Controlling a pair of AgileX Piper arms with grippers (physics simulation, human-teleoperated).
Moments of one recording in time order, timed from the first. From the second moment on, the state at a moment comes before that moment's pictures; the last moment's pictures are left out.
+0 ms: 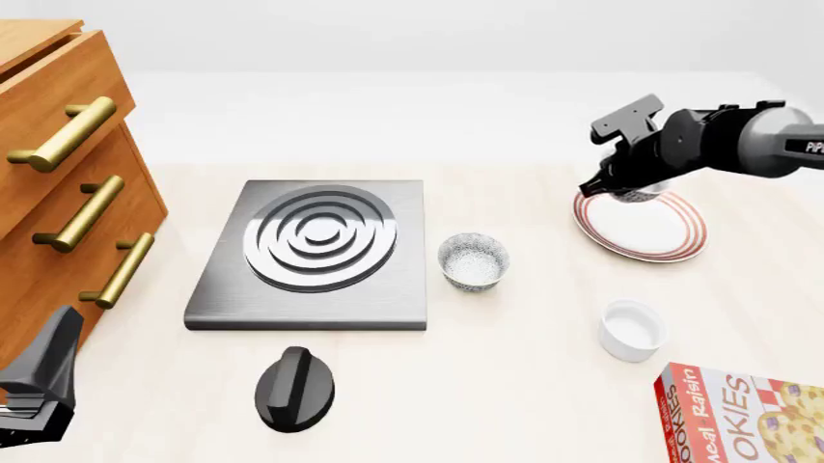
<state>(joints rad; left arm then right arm) 0.00 0.01 0.00 0.00 0.00 0.01 1.96 -1.38 0.30 -0.45</state>
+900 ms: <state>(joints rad) 0.00 0.01 0.00 0.00 0.00 -0.02 2.07 -1.48 0.31 -0.45</state>
